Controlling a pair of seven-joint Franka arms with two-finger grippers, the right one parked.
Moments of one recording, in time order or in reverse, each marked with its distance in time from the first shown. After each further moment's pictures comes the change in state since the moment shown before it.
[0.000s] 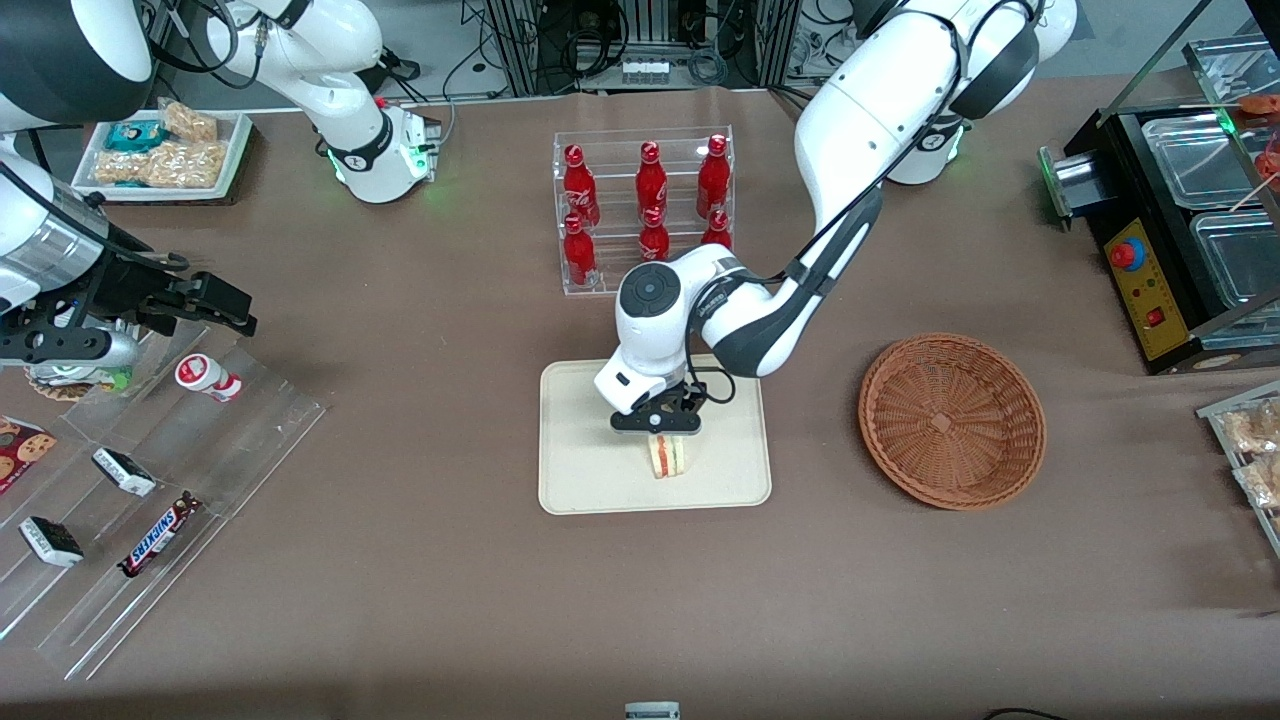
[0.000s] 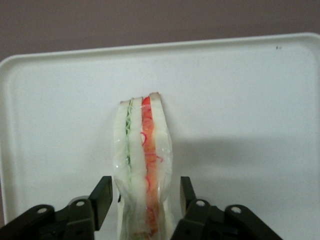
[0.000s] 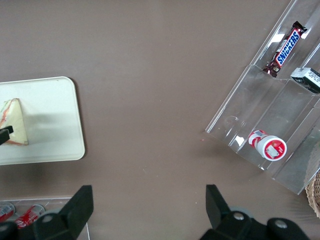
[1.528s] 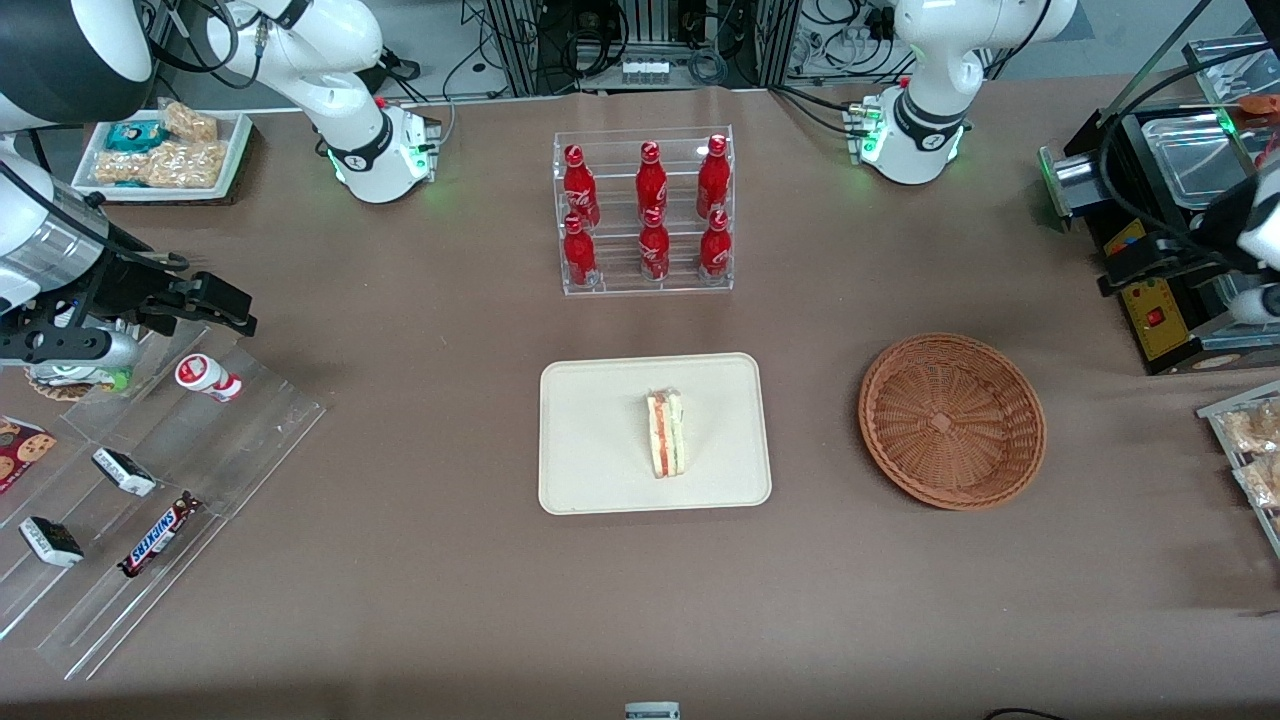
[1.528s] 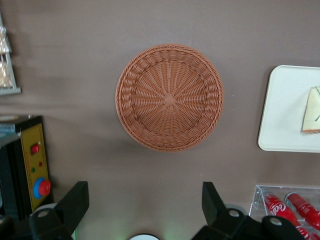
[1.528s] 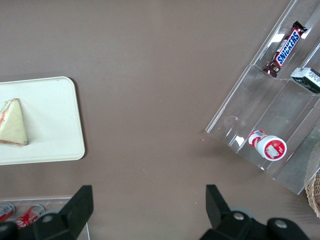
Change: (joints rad) arm 0.538 -0.790 0.357 -0.181 -0.443 -0.717 0.946
